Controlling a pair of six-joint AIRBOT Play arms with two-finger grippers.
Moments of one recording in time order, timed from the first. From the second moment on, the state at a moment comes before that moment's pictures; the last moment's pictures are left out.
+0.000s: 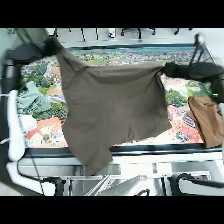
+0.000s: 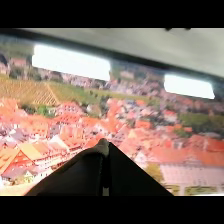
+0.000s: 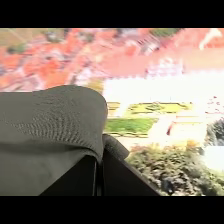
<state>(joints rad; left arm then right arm) -0.04 -1.77 1.96 -2.06 0.71 1.63 -0.09 -1.47 1.34 2.32 -0.71 -1.92</state>
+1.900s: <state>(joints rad) 0.09 -1.80 1.33 -2.16 1.17 1.72 -0.61 -1.58 1.12 2.24 -1.40 -2.06</state>
